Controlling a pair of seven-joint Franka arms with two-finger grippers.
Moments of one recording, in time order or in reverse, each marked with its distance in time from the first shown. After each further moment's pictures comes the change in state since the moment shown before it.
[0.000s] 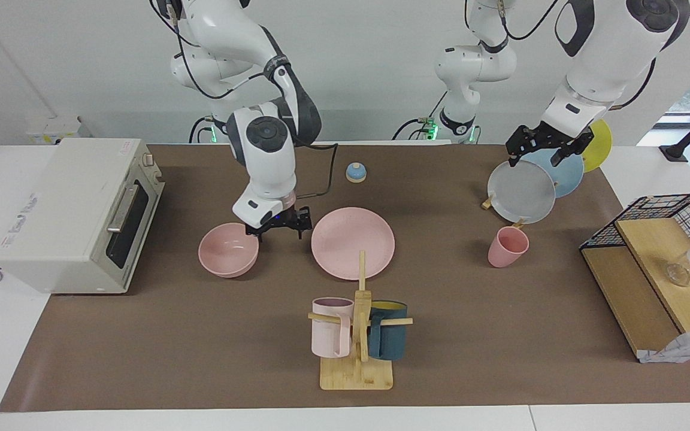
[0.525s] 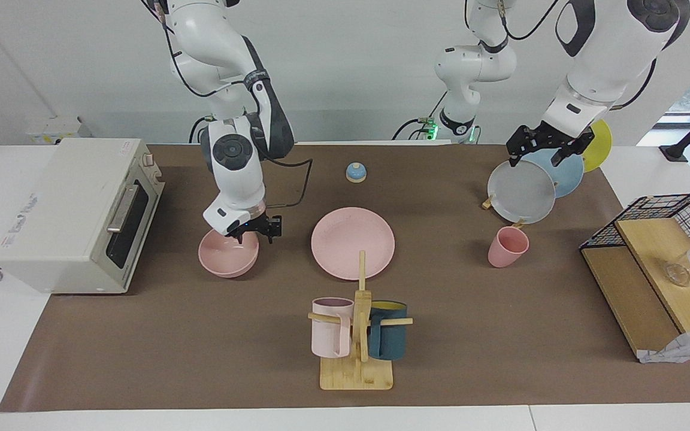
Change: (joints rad) left arm 0.001 0.000 0.002 0.000 0.000 0.000 0.000; right arm -0.054 -0.051 0.002 -0.201 0.000 0.117 -0.001
